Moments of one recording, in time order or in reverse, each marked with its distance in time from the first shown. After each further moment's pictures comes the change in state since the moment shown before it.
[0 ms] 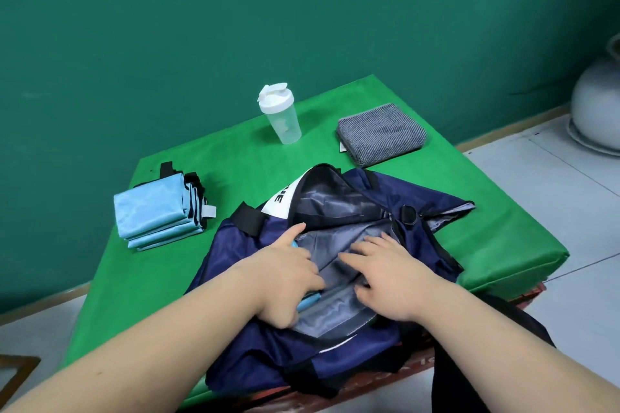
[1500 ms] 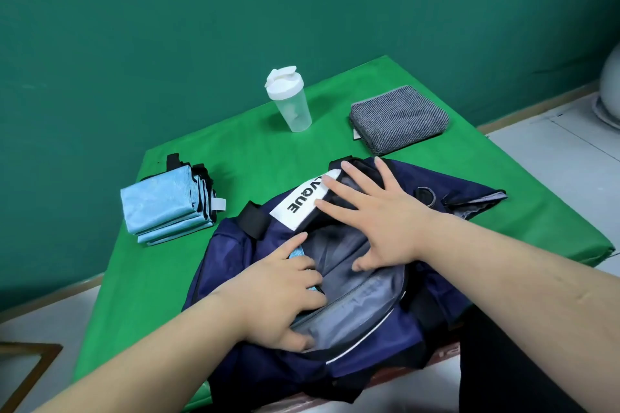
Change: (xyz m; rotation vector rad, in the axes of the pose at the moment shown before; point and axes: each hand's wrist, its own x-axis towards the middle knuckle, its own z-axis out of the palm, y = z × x) left_hand -0.029 -0.004 0.039 -0.107 0.161 0.013; right_hand 0.065 0.012 -0.042 -0.413 0.154 -0.226
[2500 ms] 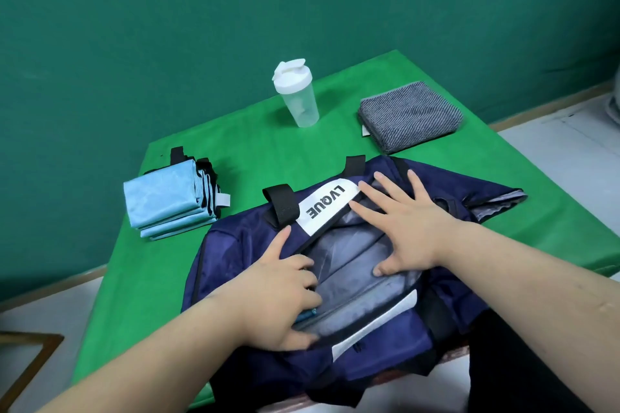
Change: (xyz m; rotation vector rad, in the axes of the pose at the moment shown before) left_hand -0.011 -0.005 0.010 -0.007 -0.004 -0.078; right_hand -0.006 0.011 0.034 0.089 -0.186 0.130
